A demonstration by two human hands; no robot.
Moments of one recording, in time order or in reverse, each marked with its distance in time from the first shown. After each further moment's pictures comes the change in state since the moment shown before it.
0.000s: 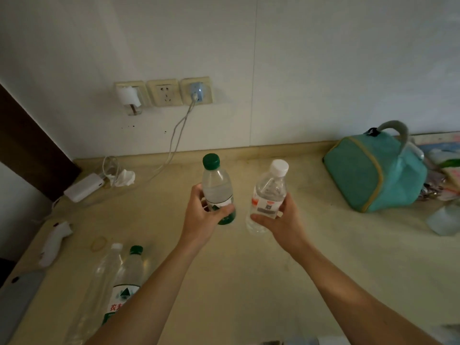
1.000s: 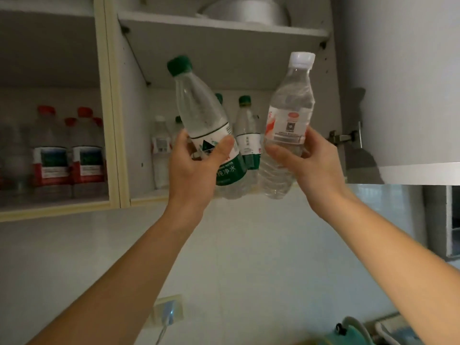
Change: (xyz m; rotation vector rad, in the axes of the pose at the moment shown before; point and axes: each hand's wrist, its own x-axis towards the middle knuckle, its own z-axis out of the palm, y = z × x) left_hand 0.031 0.516 -0.014 -0.420 0.088 0.949; right_hand 0.005 -0.485 -0.168 0.106 0.357 -1.040
